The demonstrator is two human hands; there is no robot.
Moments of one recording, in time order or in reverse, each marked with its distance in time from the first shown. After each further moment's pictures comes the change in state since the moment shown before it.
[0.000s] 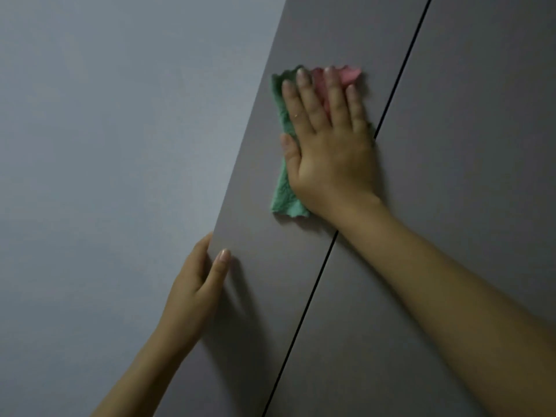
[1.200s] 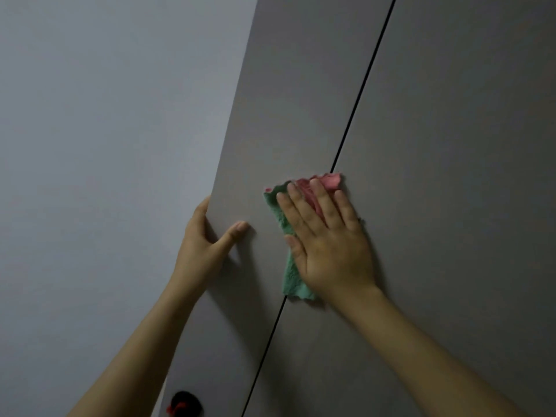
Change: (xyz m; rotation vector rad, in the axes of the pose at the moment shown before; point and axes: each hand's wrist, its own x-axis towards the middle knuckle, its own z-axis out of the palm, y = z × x) left_hand -0.005 0.009 0.008 0.024 0.048 -0.075; right_hand -0.159 -0.016 0.013 0.109 -0.010 -0.107
